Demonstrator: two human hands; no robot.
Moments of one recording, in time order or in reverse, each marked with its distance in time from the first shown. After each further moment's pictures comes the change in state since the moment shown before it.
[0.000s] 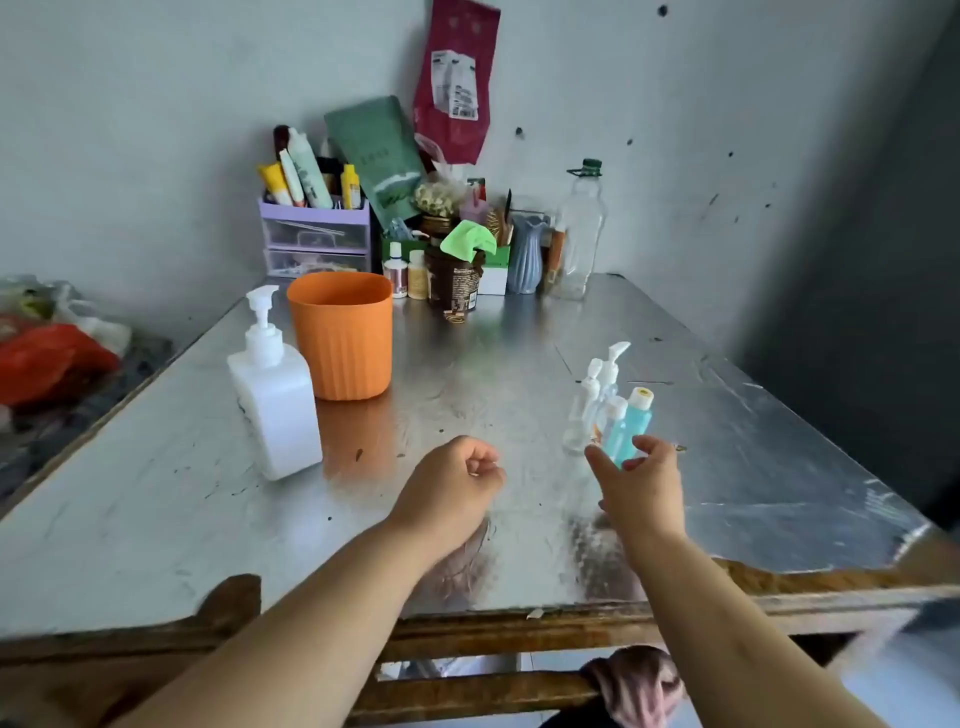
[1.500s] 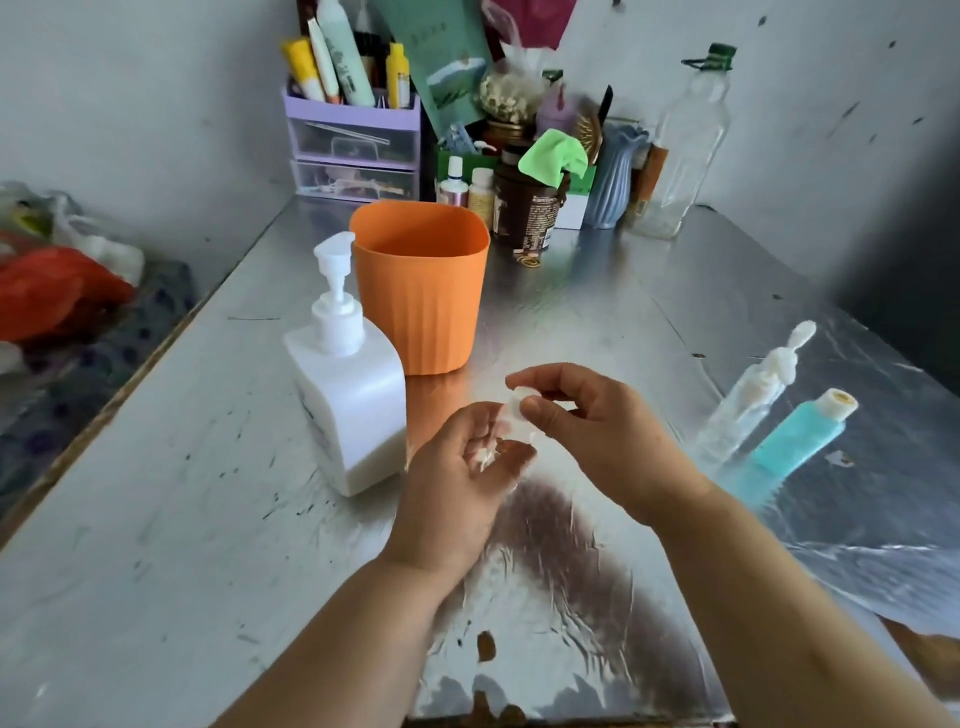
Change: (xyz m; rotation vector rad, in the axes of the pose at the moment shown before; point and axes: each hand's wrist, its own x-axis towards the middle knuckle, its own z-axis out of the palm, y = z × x) left_hand 0.036 -0.083 -0.055 -0.451 0.189 0.017; right_hand -0.033 -0.101 0.116 -0.001 -0.716 -0.378
